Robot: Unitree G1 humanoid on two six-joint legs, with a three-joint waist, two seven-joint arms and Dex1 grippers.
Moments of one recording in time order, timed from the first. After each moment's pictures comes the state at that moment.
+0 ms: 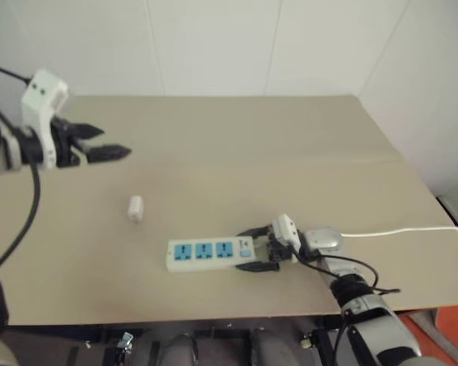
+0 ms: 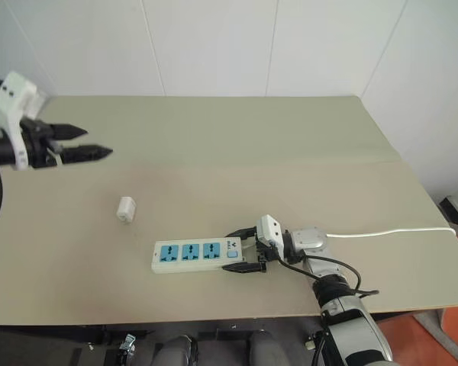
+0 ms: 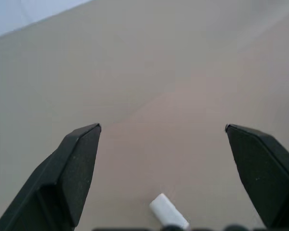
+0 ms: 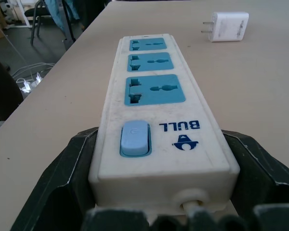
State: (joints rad) left arm -1.14 1.01 -0.06 0.26 -0.39 1.23 -0.81; right arm -0.55 -0.30 0.19 0.64 0.25 -0.35 1.46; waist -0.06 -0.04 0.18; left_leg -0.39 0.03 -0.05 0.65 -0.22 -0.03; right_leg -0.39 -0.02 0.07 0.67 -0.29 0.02
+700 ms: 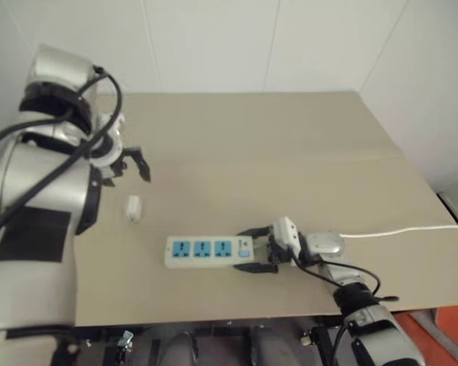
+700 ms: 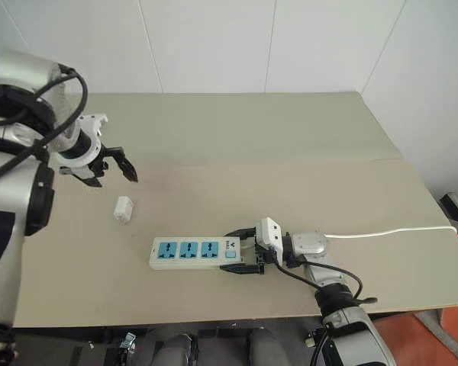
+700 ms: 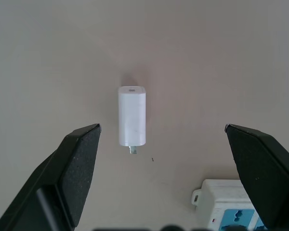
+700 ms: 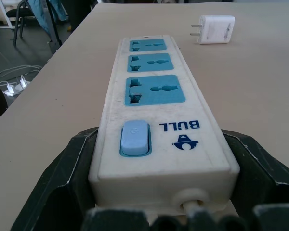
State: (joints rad) left arm -1.71 0.59 -0.34 1.32 -0.22 1.61 -0.48; right arm -0.47 -0.32 0.19 0.49 0.24 -0.30 1.38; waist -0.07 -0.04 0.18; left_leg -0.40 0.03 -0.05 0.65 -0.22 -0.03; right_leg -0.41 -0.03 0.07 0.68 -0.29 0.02
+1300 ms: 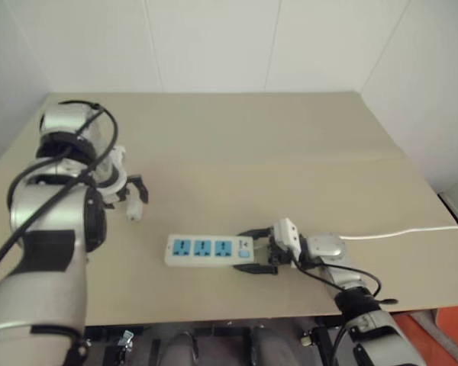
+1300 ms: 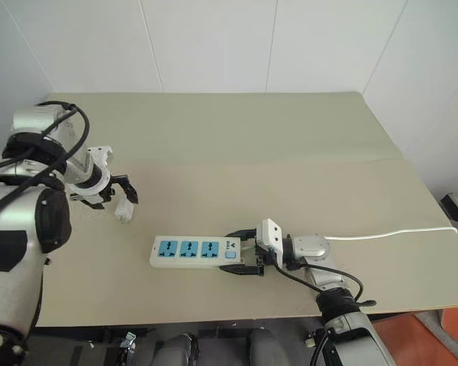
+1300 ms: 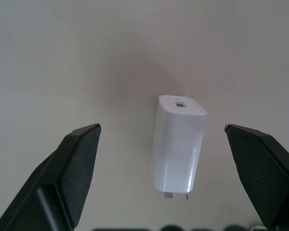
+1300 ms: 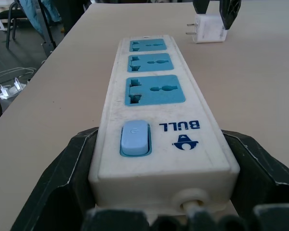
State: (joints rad) left arm -1.48 0.56 0.07 1.22 -0.13 1.47 -0.16; right arm -0.43 -0.32 0.19 0.43 0.24 -0.26 1.34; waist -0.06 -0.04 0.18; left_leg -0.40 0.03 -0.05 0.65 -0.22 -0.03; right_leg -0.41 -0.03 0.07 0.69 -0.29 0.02
